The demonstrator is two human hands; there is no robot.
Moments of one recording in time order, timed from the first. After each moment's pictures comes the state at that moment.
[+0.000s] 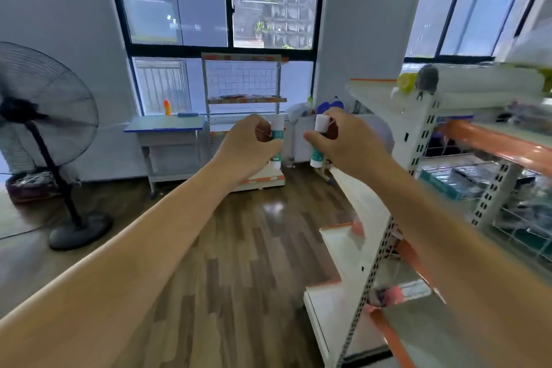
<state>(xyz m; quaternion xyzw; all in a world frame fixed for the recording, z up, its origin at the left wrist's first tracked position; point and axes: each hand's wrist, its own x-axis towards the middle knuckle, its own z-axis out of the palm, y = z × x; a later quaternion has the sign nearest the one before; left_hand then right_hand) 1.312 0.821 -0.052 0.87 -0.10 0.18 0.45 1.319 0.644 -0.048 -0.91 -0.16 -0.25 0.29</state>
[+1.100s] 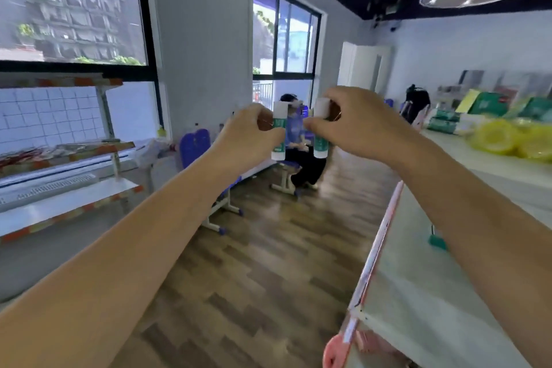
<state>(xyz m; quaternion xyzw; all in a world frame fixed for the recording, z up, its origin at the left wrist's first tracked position) 1.977 0.756 -0.011 0.76 -0.42 0.05 0.50 1.855 0.634 0.020 -0.93 0.12 -0.33 0.11</state>
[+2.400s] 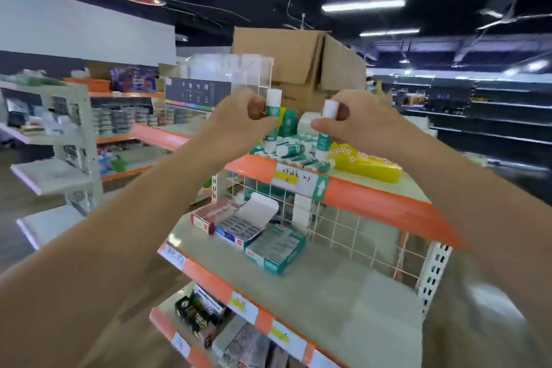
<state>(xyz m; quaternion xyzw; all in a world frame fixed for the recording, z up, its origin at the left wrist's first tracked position) 2.099 0.281 0.044 0.21 -0.83 -0.29 0.43 1.946 0.411 0.072 -0.55 0.76 -0.29 -0.18</state>
